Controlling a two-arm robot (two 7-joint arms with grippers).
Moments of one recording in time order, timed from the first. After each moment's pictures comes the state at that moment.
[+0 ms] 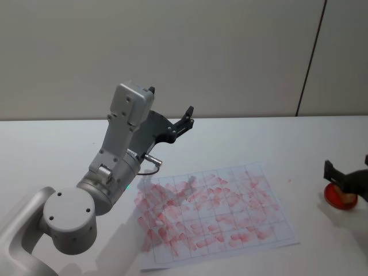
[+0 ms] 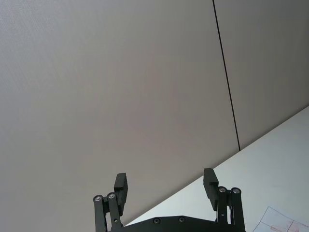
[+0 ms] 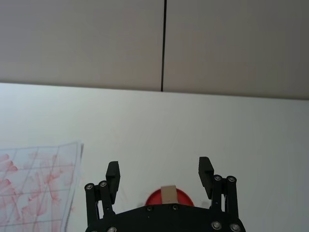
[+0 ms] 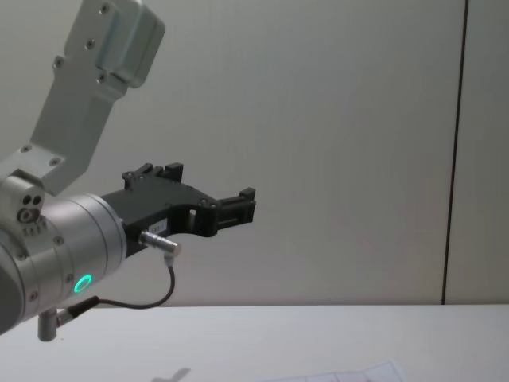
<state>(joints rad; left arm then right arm) -0.24 0.38 0.45 -1.63 -0.20 0.01 -0.01 -0.08 0.41 -0.15 -1.77 0.39 0.34 -0.07</state>
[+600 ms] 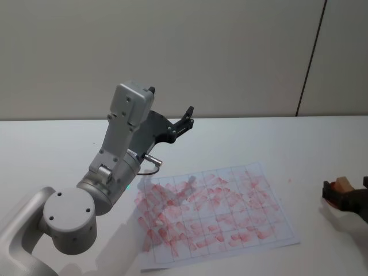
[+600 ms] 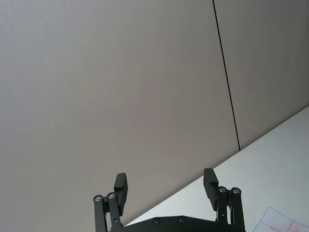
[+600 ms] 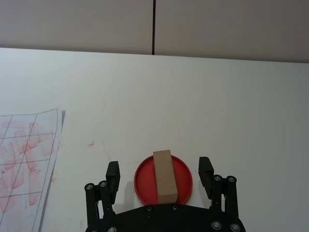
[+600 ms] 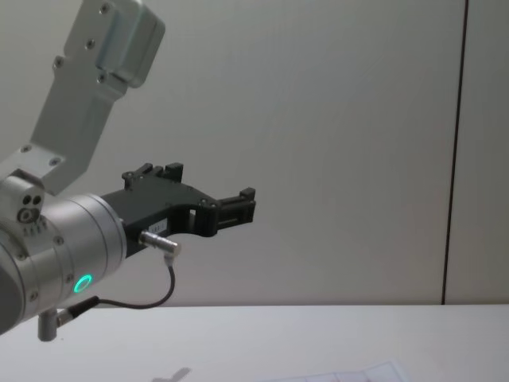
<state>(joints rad) -0.24 0.38 0.45 -1.63 -0.20 0.01 -0.01 -0.08 0.38 -0.16 -1.71 0.36 0.40 -0.10</state>
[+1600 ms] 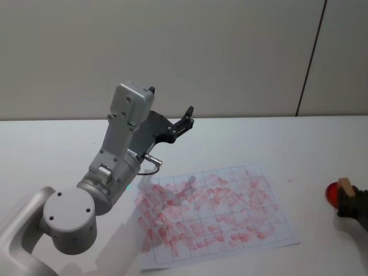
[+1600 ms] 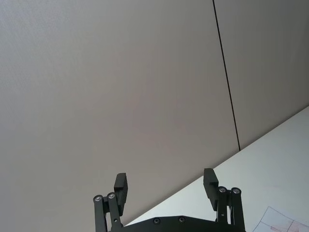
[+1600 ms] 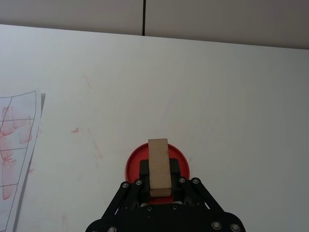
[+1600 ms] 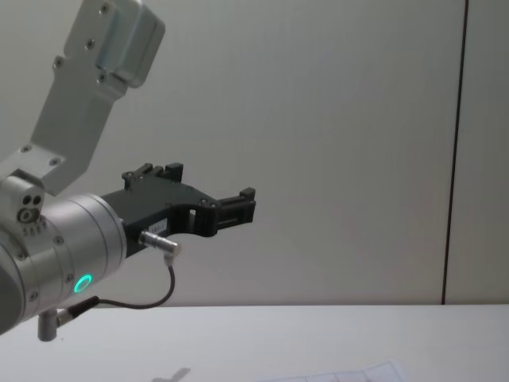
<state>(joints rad) -0.24 0.38 0.45 -1.63 -0.20 0.01 -0.01 -0.06 0.34 -0.17 -1.67 0.30 0.45 -0.13</state>
